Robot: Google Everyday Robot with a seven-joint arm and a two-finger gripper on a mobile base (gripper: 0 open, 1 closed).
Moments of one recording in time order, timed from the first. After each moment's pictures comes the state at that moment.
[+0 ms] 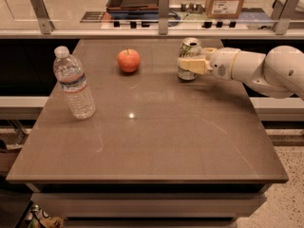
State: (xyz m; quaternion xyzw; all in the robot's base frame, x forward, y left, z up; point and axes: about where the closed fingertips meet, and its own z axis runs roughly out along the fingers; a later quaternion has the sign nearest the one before) arm 0.697 -0.128 0.877 -0.32 0.70 0.28 0.57
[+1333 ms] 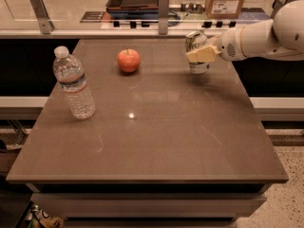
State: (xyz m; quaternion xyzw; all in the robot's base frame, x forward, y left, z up) arm 0.697 -0.155 0.897 -0.37 0.78 0.20 0.47
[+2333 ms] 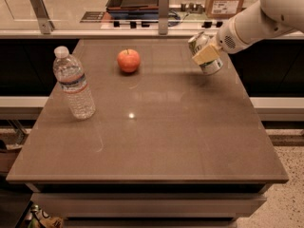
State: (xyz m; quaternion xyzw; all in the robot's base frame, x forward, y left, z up) arm 0.690 -0.174 0.895 -0.41 0.83 0.07 0.37
